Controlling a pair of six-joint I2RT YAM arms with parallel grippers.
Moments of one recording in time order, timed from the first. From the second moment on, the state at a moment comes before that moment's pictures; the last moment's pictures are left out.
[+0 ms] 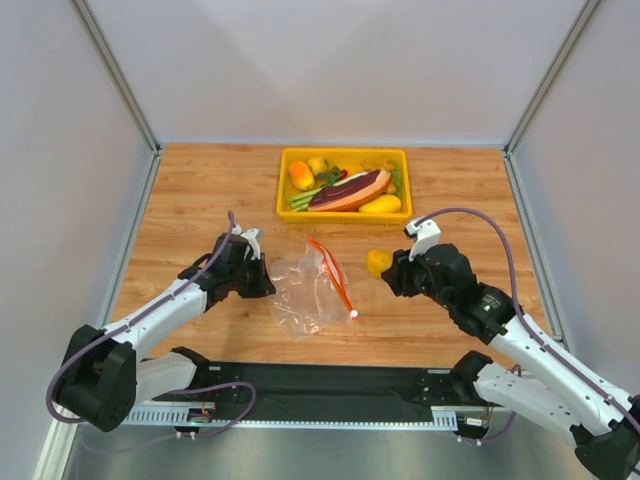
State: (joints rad) left arm -0.44 1.14 0.56 -0.30 0.24 -0.48; right arm 0.73 0.77 0.68 -0.44 0.12 0.27
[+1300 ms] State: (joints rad) left arm -0.38 0.77 0.94 -0.64 0.04 -0.18; right arm 0.56 2.06 1.80 -0.32 -0.10 0.16
